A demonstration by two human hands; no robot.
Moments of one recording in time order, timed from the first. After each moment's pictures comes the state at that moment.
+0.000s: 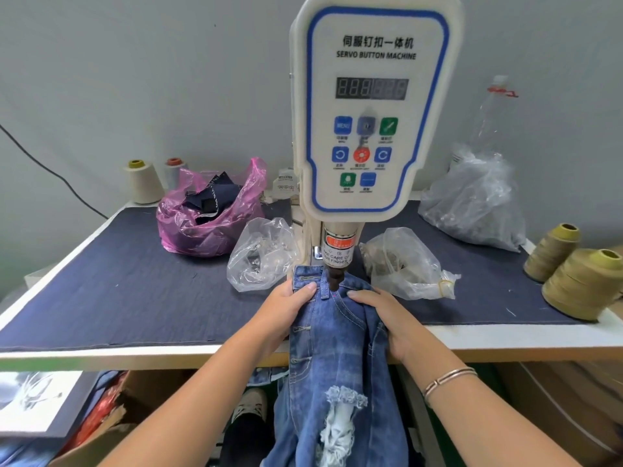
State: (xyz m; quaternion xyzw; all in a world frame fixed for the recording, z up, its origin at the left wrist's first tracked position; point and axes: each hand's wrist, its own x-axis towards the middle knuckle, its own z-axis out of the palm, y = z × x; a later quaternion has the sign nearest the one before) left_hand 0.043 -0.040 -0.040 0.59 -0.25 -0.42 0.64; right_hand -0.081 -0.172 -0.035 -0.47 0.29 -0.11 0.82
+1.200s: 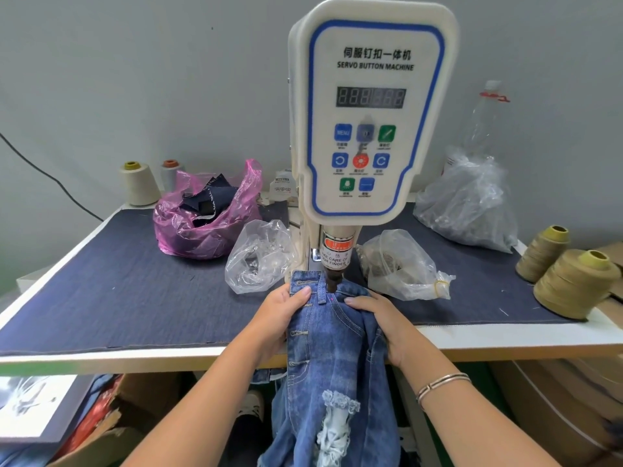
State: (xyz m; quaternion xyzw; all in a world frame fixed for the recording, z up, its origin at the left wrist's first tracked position) left_hand 0.049 -0.036 -0.057 0.48 -0.26 -0.46 0.70; right_hand -0.084 -0.170 -0.041 -0.47 0.28 -0.12 0.83
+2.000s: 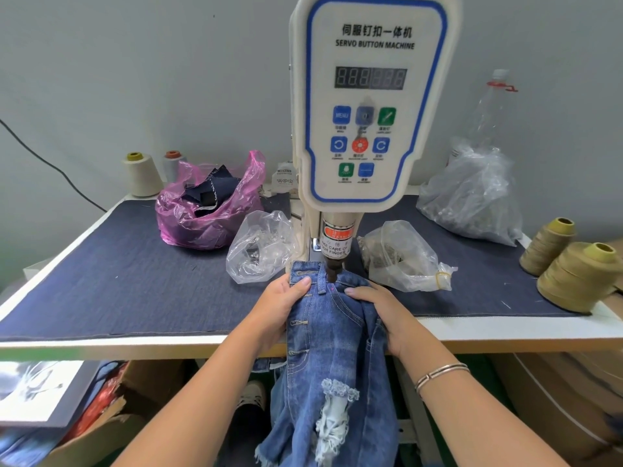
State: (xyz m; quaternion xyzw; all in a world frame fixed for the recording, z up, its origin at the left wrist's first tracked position) left_hand 0.045 -0.036 -0.055 0.49 -0.26 -0.44 0.70; right_hand -0.083 -0.173 -0.044 -0.48 0.29 -0.10 0.82
